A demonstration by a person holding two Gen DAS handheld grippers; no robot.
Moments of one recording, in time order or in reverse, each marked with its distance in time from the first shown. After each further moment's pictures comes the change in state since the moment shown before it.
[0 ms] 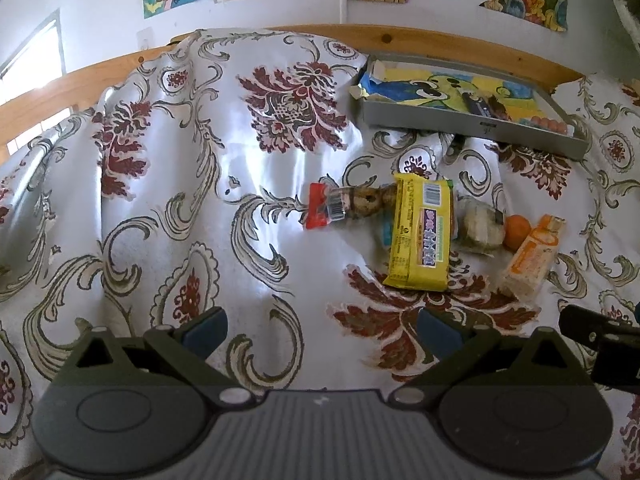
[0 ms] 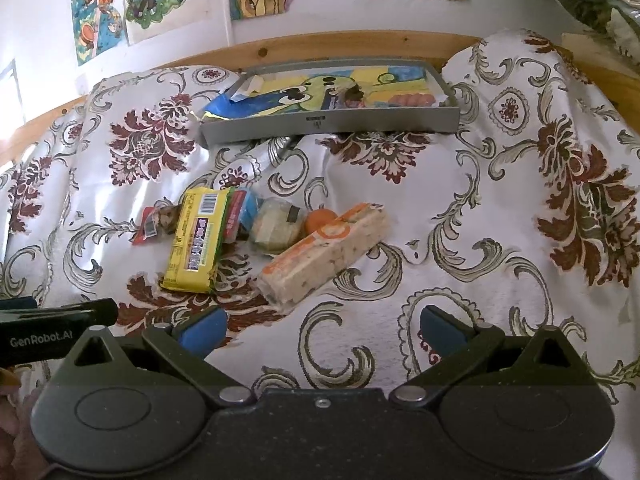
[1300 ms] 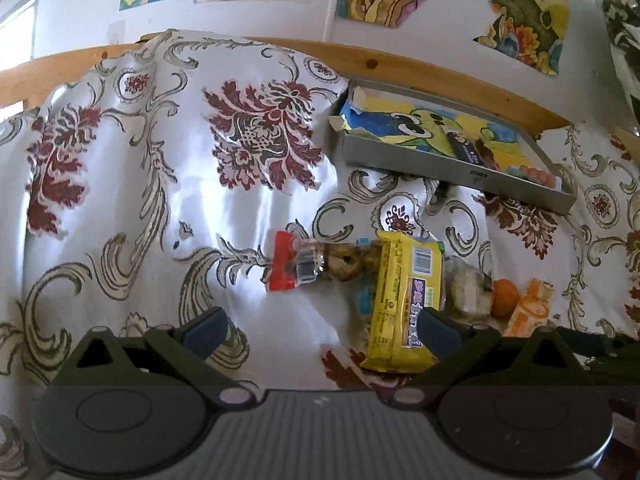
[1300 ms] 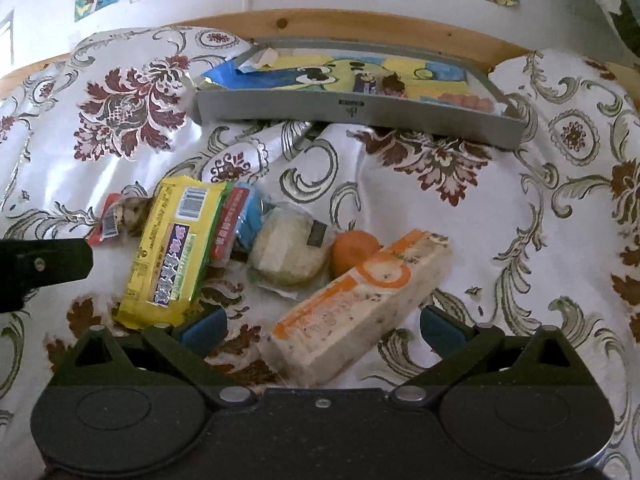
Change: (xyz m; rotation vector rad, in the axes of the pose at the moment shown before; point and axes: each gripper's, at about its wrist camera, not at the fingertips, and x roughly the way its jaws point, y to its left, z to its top) left arm 0.044 0.016 0.034 -0.068 -0.065 -0.170; right arm 0.095 0.037 0.022 -0.115 0.011 -0.062
